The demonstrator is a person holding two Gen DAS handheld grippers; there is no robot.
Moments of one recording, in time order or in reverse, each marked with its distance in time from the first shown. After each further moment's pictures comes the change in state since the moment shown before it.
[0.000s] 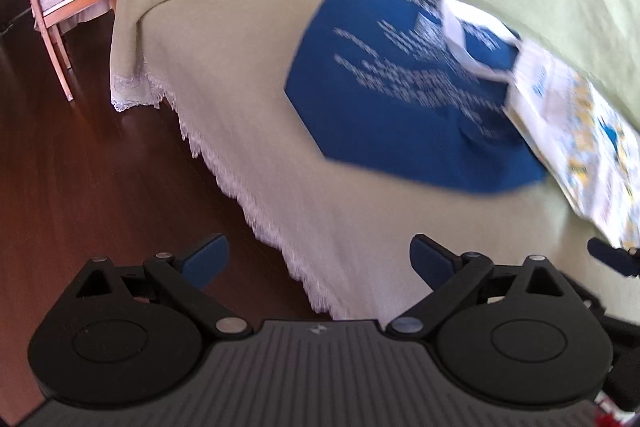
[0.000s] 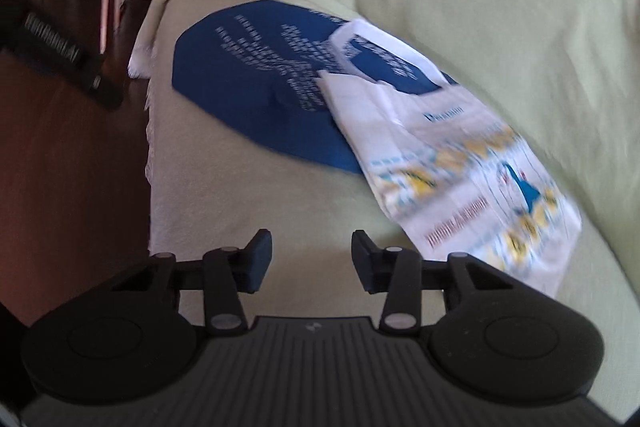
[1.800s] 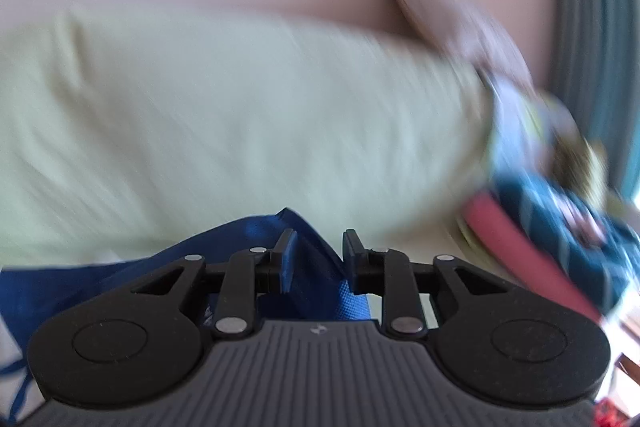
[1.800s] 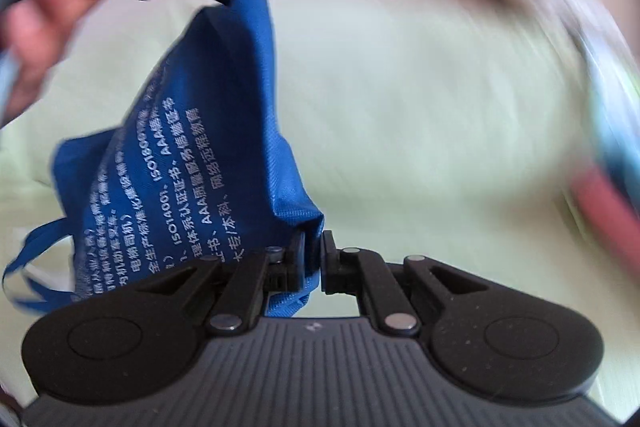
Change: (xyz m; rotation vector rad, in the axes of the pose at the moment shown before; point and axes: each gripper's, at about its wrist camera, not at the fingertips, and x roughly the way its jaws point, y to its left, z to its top) left arm -0.239 -0.429 -0.116 0.787 -0.200 -1.021; right arm -0.268 -0.142 -0.177 1.016 0.004 -0.749
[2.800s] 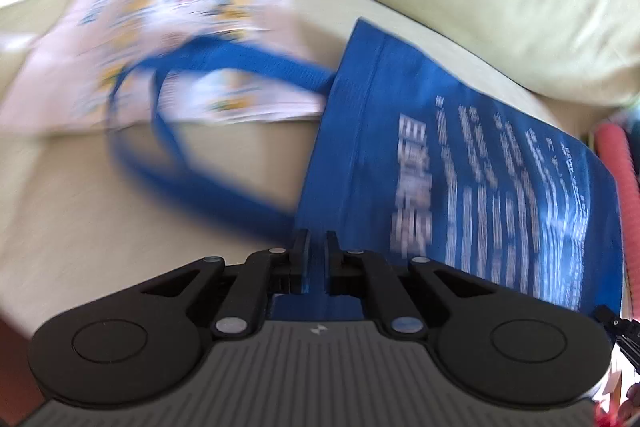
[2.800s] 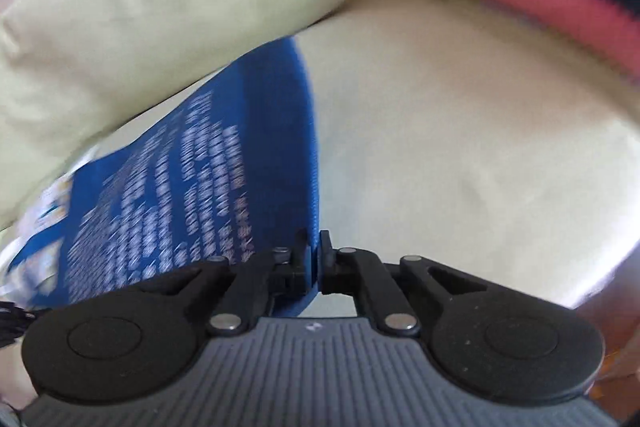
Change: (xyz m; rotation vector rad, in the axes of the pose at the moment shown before) left arm 0.002 0.133 -0.155 -0.435 0.334 0.263; right arm 0.011 -0.210 -0.068 0.383 0.154 -0.103
